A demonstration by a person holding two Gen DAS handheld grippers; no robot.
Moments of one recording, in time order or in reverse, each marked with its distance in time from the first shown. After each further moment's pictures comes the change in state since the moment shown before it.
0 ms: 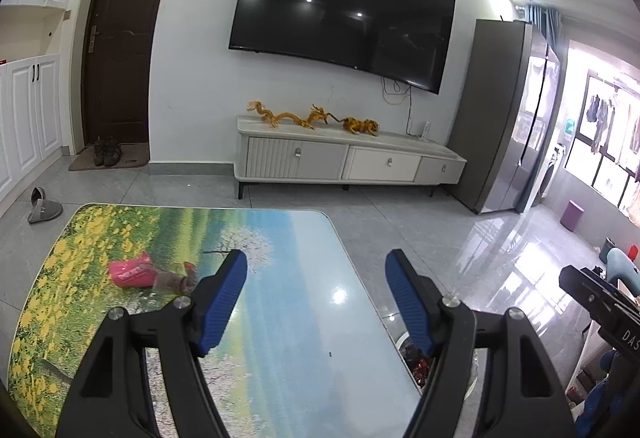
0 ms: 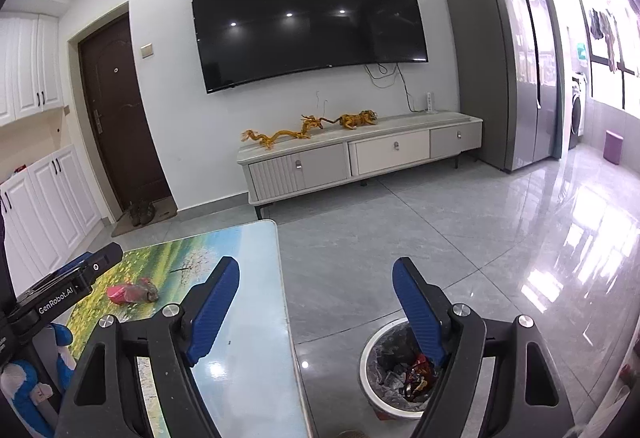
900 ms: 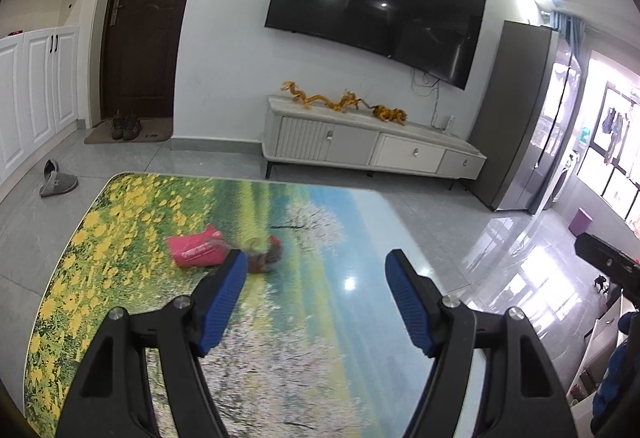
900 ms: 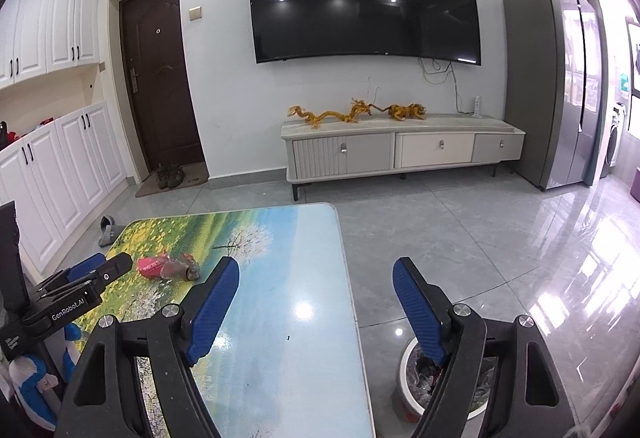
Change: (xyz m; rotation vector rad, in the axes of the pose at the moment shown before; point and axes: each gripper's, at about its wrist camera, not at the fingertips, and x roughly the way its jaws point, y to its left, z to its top) left arm 0.008 0.120 -0.024 -0.063 0.070 0.044; right arm 0.042 0.088 -0.003 -0.136 0.079 0.097
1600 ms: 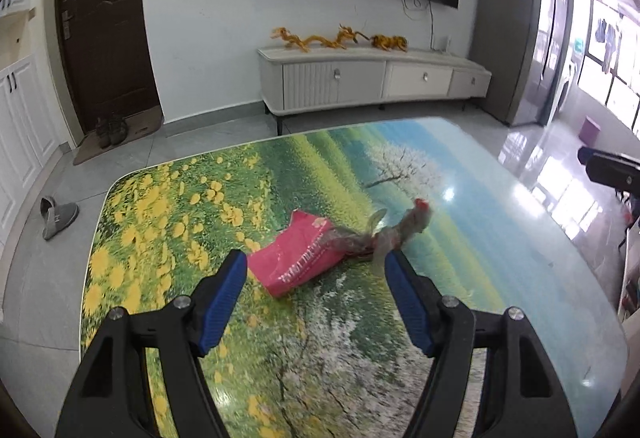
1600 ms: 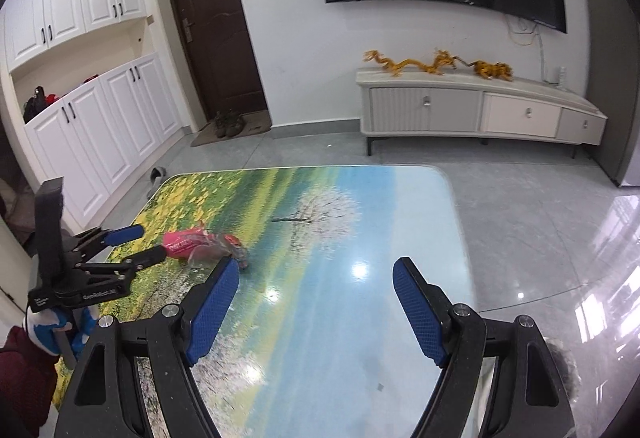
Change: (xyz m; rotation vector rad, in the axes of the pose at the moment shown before) left arm 0.115 0.108 0.006 0.255 0.210 0.010; right arm 0.136 0.066 0.000 -0.075 0.187 0.261
